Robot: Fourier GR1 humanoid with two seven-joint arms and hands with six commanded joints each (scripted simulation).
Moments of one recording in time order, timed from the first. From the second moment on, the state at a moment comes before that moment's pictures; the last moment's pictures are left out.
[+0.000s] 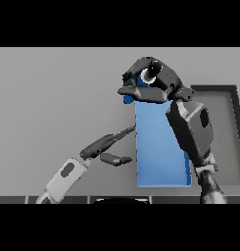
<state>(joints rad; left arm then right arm) -0.27 0.20 -0.57 -1.59 0.04 -0.27 0.09 -1.03 -0.27 0.05 -1.61 -0.72 0.23 0.47</state>
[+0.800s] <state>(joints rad) -0.25 0.24 -0.56 -1.61 0.03 -0.26 0.09 -0.64 -0.41 -0.03 -1.37 -0.55 0.10 0.58</state>
